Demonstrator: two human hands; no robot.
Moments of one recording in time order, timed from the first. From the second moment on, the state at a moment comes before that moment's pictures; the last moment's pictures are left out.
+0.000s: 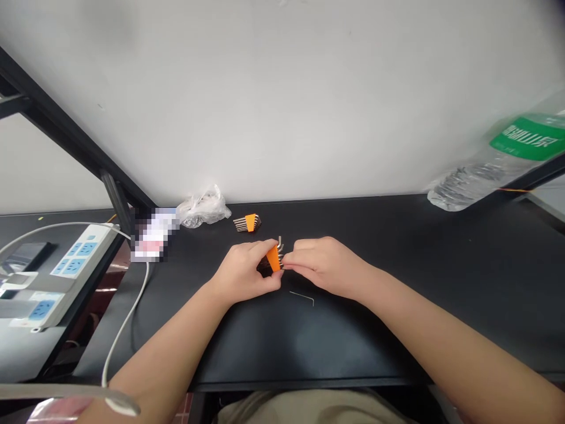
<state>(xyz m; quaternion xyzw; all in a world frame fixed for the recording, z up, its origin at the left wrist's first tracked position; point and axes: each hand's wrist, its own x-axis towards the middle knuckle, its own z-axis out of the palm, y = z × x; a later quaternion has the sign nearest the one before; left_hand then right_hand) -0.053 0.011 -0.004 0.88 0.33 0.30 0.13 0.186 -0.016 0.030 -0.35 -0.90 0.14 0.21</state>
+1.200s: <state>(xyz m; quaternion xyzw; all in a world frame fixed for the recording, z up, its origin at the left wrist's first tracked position) -0.059 0.016 -0.006 0.81 0.42 0.39 0.14 0.181 -0.027 0.032 -0.44 -0.87 0.20 0.12</state>
